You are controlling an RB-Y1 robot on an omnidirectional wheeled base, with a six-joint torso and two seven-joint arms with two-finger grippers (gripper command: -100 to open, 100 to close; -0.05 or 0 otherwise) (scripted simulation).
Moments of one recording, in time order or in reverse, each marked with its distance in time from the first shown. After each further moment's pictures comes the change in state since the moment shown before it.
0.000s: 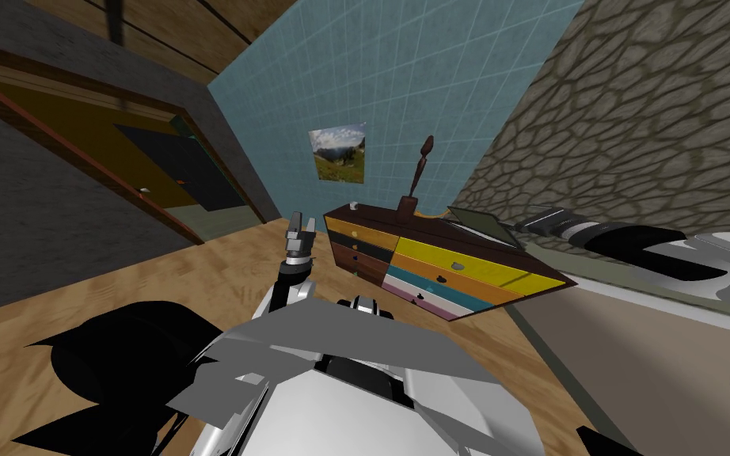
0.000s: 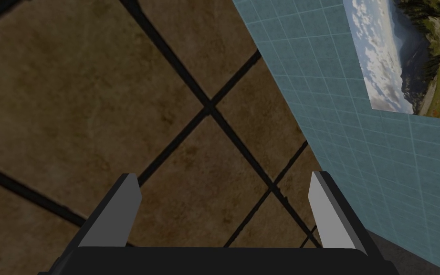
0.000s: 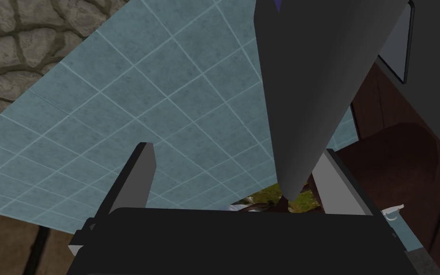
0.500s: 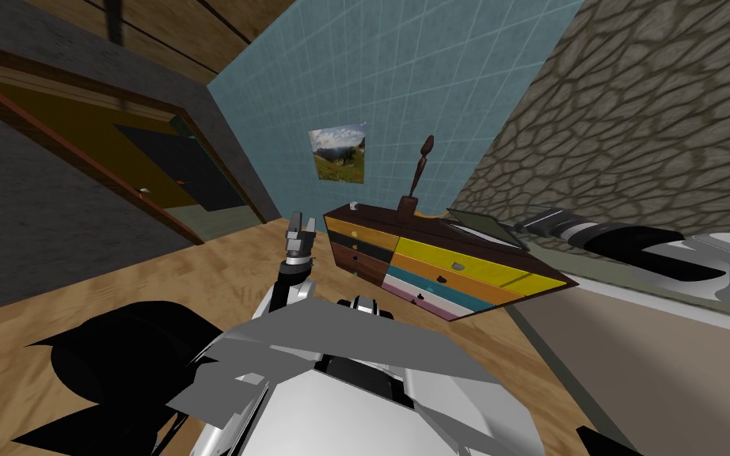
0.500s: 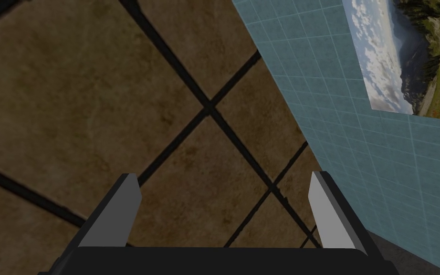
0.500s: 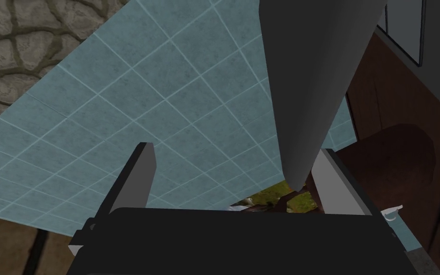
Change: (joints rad) left arm 0.000 0.000 0.000 0.000 0.000 0.000 0.000; right arm 0.003 0.001 0.003 0.000 0.001 -0.001 -0.003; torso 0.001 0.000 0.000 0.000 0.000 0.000
